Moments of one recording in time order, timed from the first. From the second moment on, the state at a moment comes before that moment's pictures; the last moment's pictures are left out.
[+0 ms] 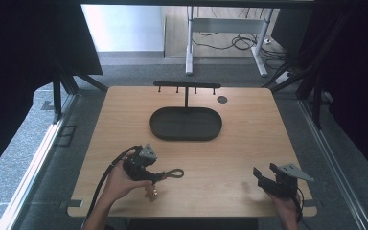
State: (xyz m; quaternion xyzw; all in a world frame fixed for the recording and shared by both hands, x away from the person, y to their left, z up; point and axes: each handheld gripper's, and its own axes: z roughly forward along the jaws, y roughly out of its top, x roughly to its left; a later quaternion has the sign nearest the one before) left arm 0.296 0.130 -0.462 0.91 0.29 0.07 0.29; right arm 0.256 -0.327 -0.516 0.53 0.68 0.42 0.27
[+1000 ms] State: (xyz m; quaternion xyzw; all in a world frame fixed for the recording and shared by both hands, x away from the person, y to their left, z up) left arm 0.328 0.111 -0.499 0.94 0.28 0.03 0.20; right arm 0.258 -0.322 -0.521 0.53 0.69 0.41 0.26
